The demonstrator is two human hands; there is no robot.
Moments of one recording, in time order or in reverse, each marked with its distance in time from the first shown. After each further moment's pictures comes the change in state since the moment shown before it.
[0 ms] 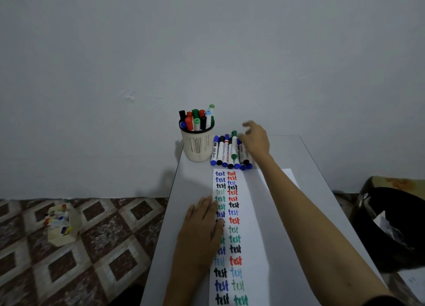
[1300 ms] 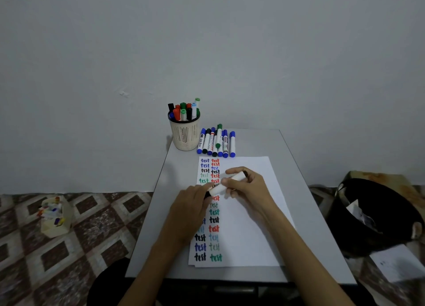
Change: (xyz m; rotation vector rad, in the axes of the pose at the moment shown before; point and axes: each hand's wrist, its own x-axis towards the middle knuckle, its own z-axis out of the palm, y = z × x) left_hand -0.009 0.015 -0.005 -0.044 0.206 0.259; right_hand -0.192 0.013 -0.066 0.937 -0.351 0.284
